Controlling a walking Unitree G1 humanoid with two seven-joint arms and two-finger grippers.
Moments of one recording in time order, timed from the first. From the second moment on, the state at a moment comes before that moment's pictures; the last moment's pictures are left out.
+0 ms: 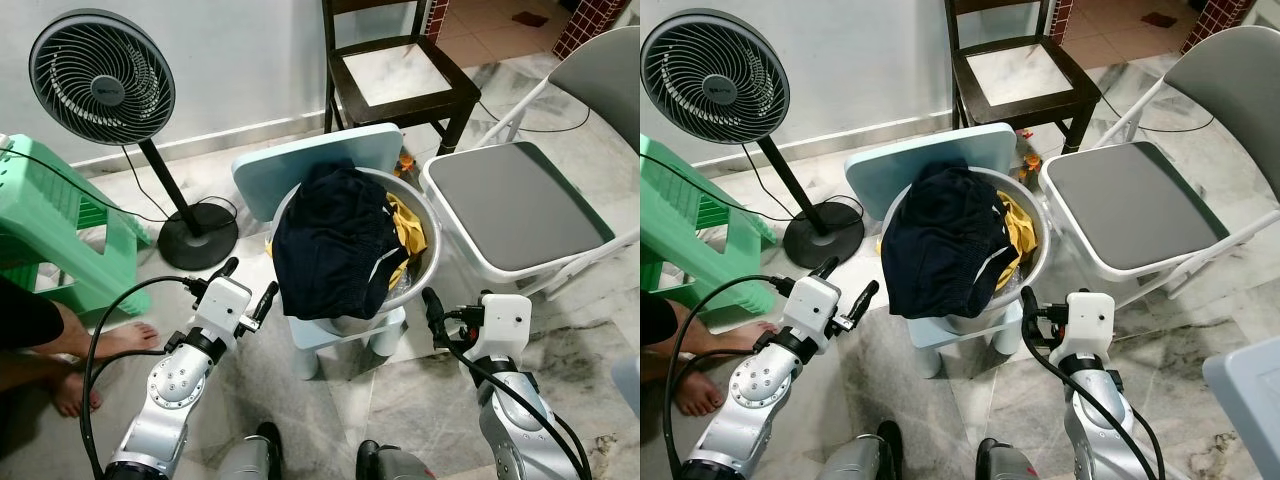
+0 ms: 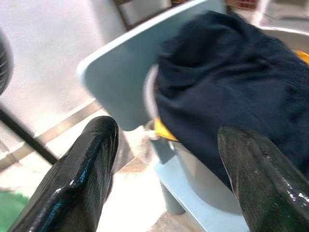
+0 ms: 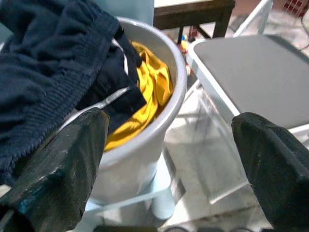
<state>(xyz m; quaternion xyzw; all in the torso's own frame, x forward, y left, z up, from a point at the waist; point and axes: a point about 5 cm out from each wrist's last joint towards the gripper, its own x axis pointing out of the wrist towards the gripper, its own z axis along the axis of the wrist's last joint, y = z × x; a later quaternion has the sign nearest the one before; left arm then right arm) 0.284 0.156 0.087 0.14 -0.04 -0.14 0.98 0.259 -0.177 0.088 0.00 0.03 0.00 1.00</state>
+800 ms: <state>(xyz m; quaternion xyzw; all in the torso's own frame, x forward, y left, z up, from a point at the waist) 0.298 0.132 0.096 0.10 -0.05 -0.18 0.98 0.276 -0.170 0.090 0.00 0.01 0.01 1.00</state>
